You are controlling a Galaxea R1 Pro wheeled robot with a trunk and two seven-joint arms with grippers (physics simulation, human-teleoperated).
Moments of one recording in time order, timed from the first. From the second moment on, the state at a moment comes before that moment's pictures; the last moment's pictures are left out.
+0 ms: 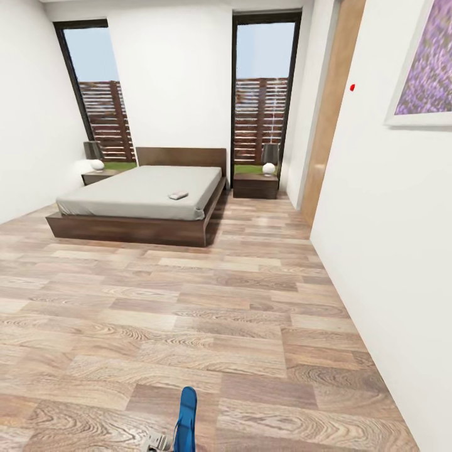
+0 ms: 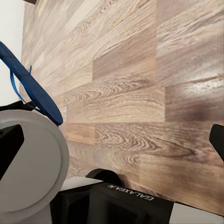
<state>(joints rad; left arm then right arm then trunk) -0.37 0.09 -0.11 -0.23 0.22 -0.01 -0.94 0.00 -0.19 -0.43 -0.49 -0.18 0.18 1.19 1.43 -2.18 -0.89</state>
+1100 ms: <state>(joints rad) -0.37 0.09 -0.11 -0.23 0.22 -0.01 -0.94 0.00 -0.19 -0.43 -0.49 -0.18 0.14 1.20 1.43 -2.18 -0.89</state>
